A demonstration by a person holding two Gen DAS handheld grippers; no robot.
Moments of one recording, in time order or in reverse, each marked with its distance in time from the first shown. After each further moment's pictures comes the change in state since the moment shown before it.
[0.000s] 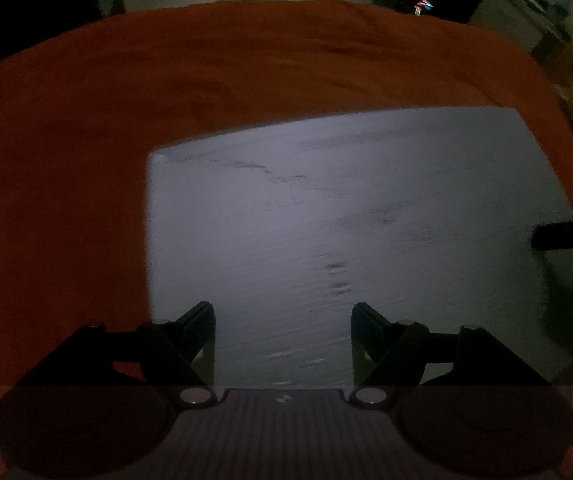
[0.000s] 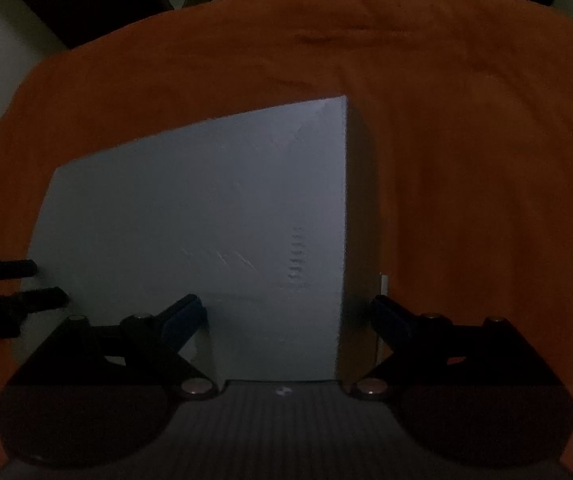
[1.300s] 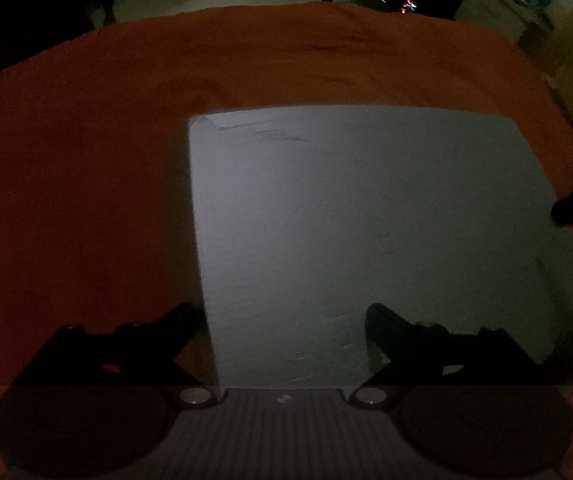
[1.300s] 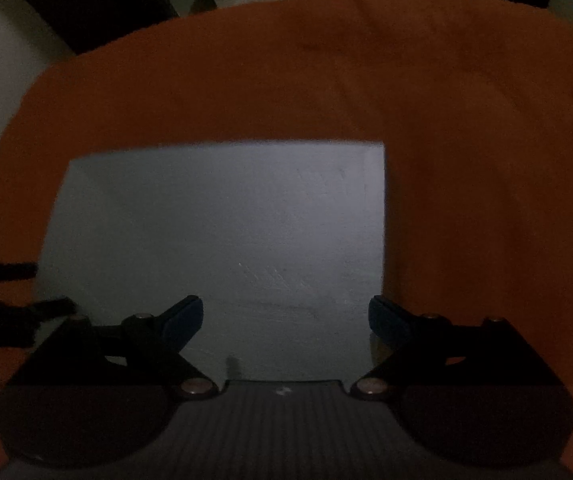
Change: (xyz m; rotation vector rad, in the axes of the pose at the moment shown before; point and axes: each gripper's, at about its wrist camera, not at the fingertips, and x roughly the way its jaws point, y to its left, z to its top) left arm 0.001 -0.001 -0.012 0.059 -0.025 -0.035; right arm -0.016 -0.022 -0.014 -0.012 -0.007 -0.015
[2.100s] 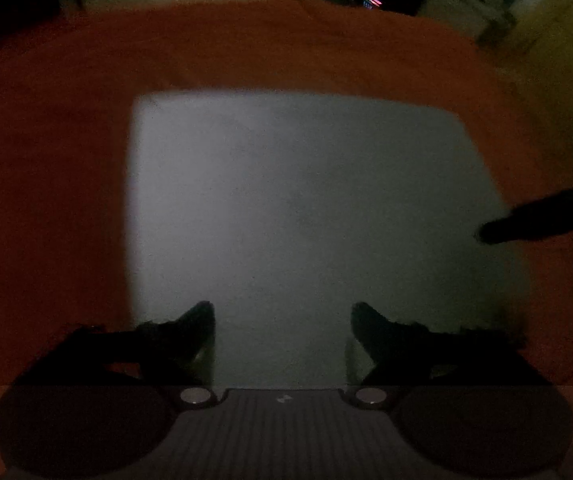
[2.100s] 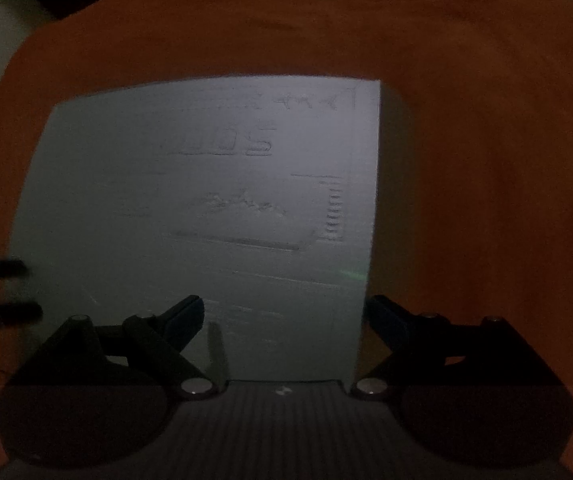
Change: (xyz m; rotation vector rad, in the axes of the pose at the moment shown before) left arm -0.043 -0.034 -0.040 0.056 0.000 -0.082; right arm 0.004 0.000 -0.011 0.010 0.074 -0.034
